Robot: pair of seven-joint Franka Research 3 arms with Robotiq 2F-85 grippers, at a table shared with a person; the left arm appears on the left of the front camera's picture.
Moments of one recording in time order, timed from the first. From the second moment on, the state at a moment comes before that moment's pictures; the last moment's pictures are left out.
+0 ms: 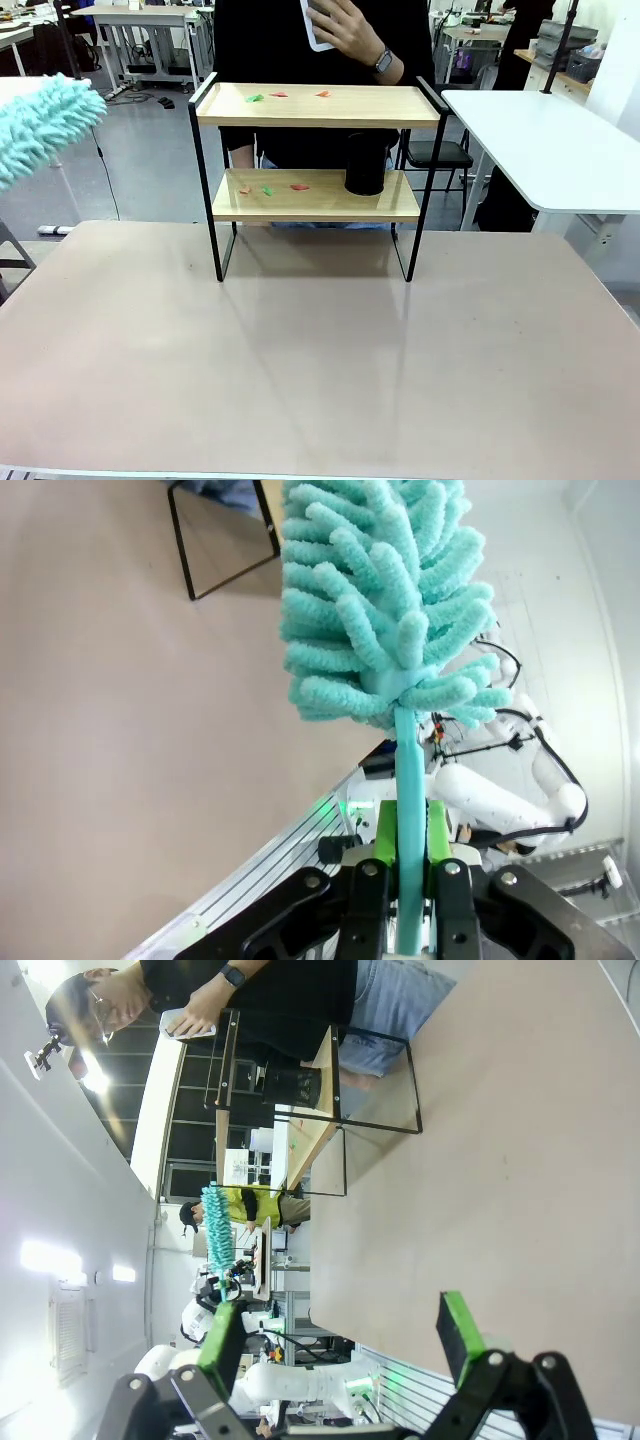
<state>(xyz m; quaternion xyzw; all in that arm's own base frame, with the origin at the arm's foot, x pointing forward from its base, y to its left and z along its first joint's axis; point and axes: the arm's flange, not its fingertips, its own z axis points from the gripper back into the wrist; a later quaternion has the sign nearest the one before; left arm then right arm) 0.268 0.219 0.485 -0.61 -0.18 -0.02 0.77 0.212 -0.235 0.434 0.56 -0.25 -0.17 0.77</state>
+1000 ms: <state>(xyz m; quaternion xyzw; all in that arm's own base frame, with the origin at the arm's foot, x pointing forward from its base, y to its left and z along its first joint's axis) 0.308 -0.009 0.682 -0.50 -0.18 -0.07 0.84 0.212 -0.235 0.434 0.56 -0.25 -0.17 0.77</state>
